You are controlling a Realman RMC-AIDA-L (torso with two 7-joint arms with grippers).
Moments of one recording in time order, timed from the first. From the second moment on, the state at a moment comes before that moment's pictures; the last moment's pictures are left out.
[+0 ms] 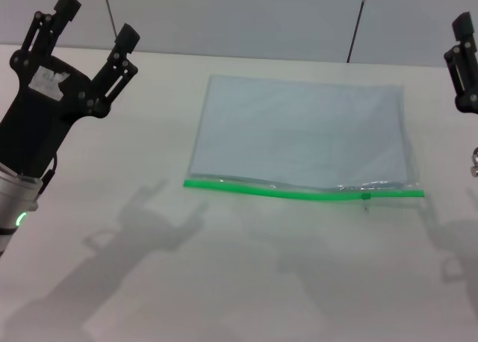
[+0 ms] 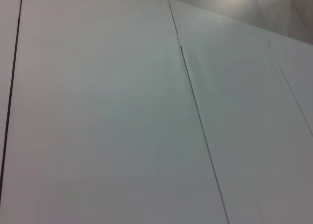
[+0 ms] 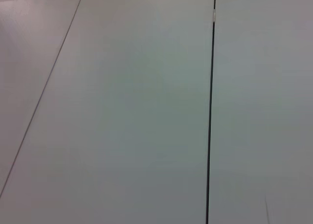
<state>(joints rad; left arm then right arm) -0.50 -2.04 0.56 -0.10 1.13 1.87 -0.22 0.45 2.04 -2.88 -0.46 1.32 -1.66 -0.29</state>
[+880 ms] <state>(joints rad) -0.50 -2.03 0.56 -0.10 1.13 1.86 -0.22 0.46 2.04 -2.87 -0.44 1.34 -1.58 -0.30</state>
